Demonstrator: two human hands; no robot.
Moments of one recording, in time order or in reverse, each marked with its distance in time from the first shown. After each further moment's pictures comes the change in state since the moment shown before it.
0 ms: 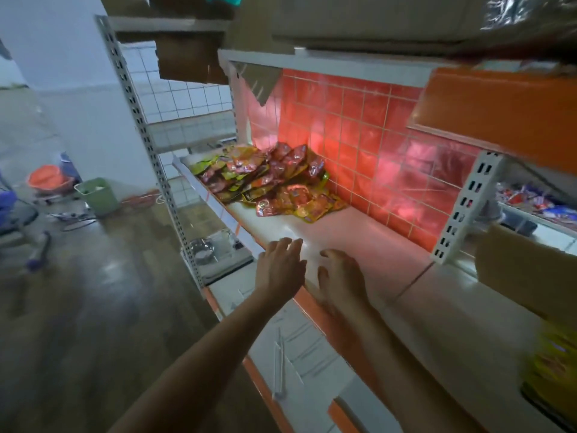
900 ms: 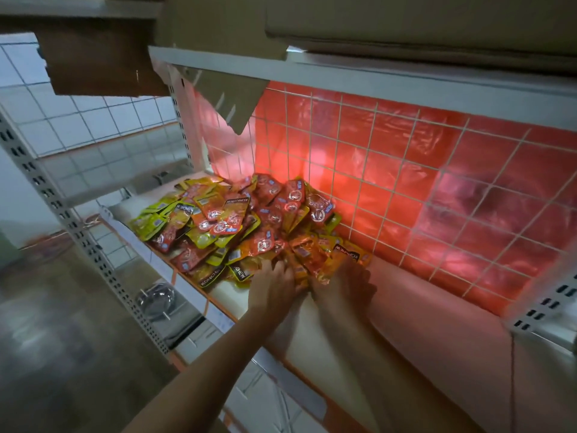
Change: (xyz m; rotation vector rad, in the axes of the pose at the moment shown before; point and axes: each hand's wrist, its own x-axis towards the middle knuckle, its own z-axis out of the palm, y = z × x) left_hand 0.230 -0.124 0.061 0.215 -0.013 0.362; right_hand 0.218 -0.031 0.096 -0.277 0.168 0.591
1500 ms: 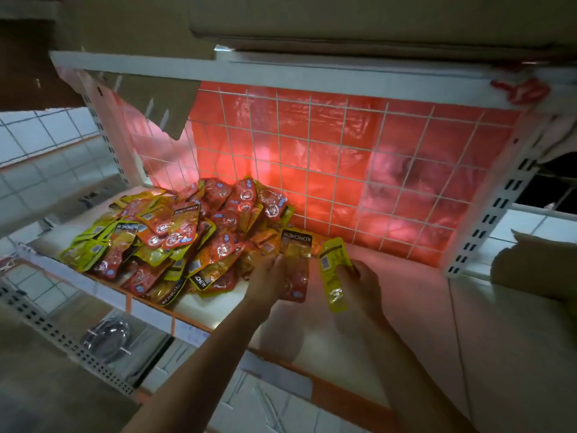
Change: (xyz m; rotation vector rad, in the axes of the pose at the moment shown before) left_hand 0.002 0.037 -0.029 -1.380 -0.129 -0.227; right_hand -0.030 0.069 -0.042 0.838 0.101 0.217
